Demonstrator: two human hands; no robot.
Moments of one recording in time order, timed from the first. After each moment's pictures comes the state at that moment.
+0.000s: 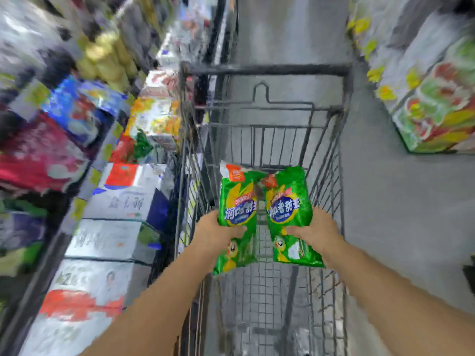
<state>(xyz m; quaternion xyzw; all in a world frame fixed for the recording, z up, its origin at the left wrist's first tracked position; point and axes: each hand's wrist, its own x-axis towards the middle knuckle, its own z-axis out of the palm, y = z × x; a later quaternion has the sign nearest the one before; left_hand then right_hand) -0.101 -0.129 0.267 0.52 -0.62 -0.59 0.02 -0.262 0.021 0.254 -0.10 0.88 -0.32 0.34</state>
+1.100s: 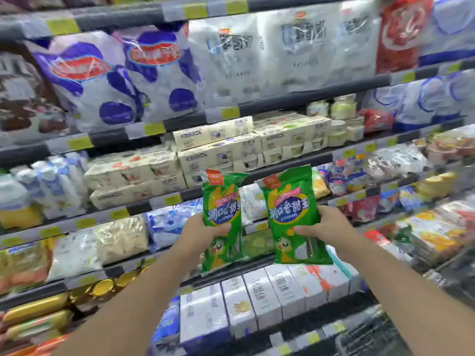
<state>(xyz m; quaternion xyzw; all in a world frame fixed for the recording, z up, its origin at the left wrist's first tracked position) 0.379 0.176 0.633 0.72 -0.36 -0.33 0.50 0.123 0.061 0.624 -0.64 0.47 -0.30 0.52</state>
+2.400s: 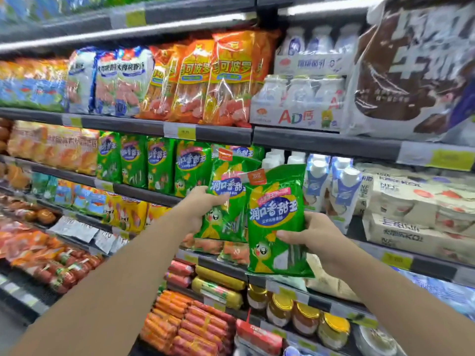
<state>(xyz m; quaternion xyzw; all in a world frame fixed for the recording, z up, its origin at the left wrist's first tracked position) 0.934 0.465 0.685 0.71 -0.12 -0.22 0.66 0.745 0.284 0.674 -0.74 0.20 -0.09 0.64</state>
